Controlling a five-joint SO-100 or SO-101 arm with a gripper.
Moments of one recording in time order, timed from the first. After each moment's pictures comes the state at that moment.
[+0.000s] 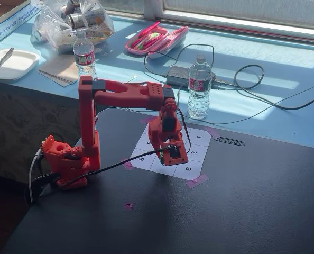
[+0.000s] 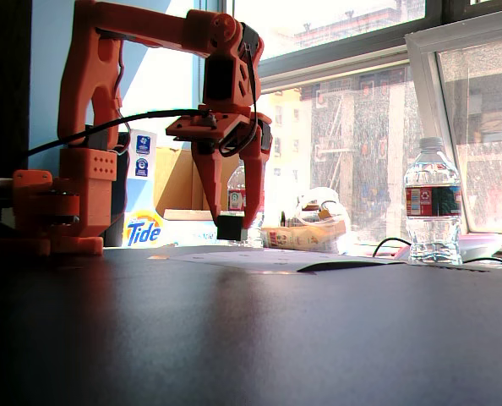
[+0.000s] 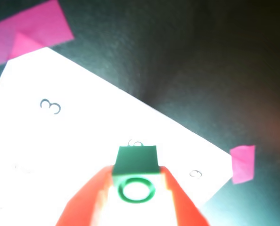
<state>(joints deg) -24.3 89.6 93.1 71.5 -2.8</state>
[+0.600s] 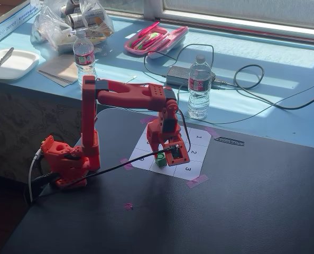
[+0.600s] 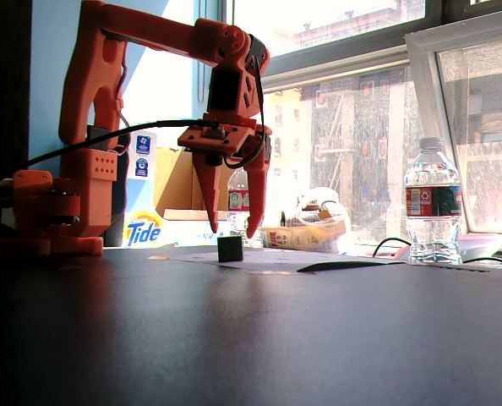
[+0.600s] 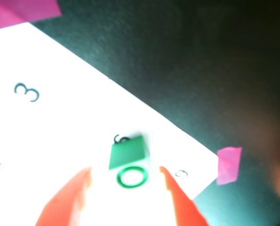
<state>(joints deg) -25.5 88.0 93.1 73.7 -7.3</state>
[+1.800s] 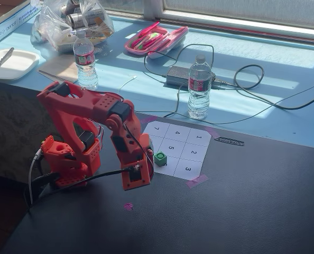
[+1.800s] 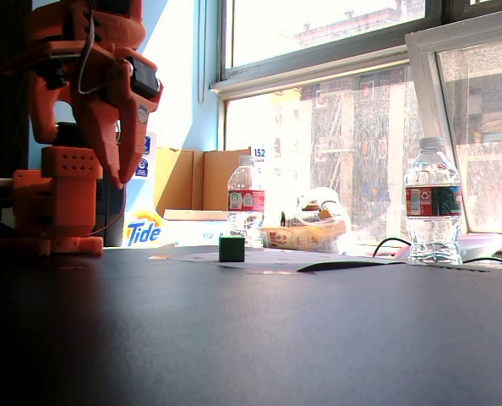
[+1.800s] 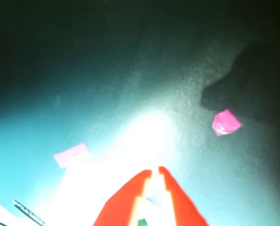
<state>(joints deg) 9.3 130.7 125.9 56.3 -22.9</state>
